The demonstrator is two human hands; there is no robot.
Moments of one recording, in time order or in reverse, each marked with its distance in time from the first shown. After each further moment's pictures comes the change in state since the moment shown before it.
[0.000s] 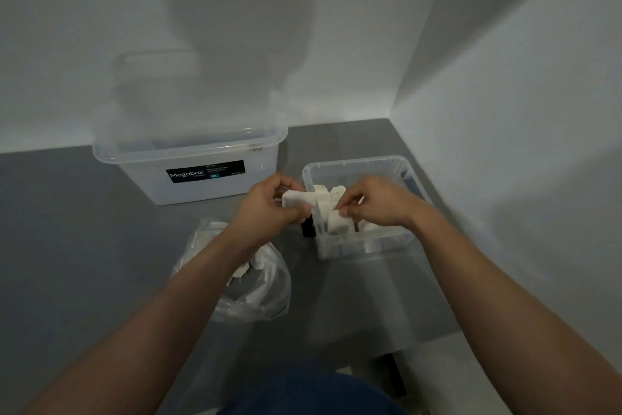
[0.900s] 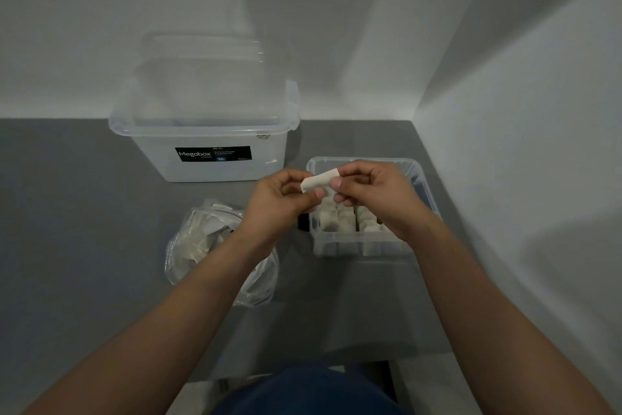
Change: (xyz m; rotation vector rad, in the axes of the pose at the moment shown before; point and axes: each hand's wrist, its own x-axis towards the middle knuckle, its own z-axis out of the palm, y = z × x) left_hand -0.008 0.006 0.046 -0.270 0.182 0.004; right_hand -0.009 -0.005 0.003 0.927 0.136 -0.050
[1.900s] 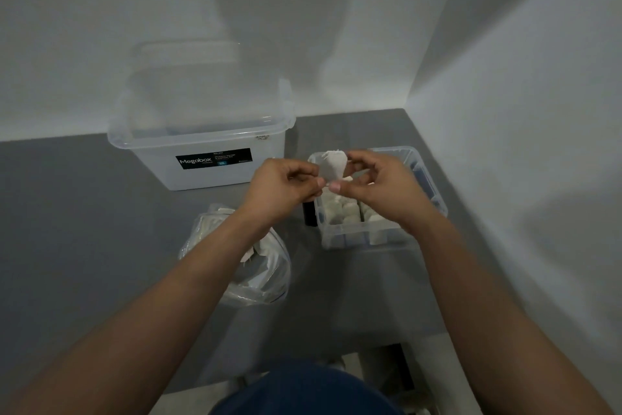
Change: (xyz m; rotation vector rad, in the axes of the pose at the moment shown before) left_hand 0.014 0.023 -0.015 0.336 -0.094 0.055; right_hand -0.013 -0.001 0.006 -0.262 0.110 -0.111
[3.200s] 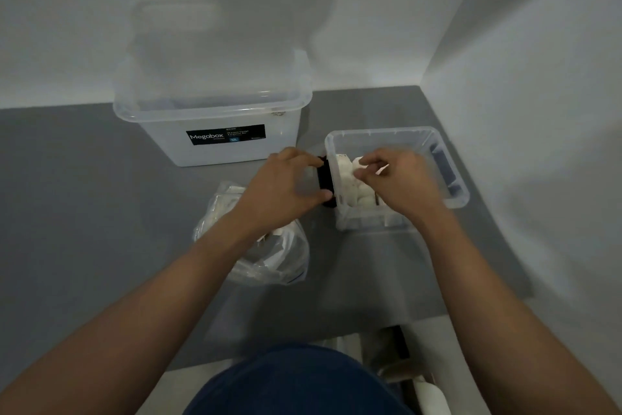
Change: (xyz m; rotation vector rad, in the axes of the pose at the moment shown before) left_hand -0.008 -0.028 -0.034 0.715 -0.098 0.242; right_hand 0.013 0.025 0.021 -0.535 0.175 0.100
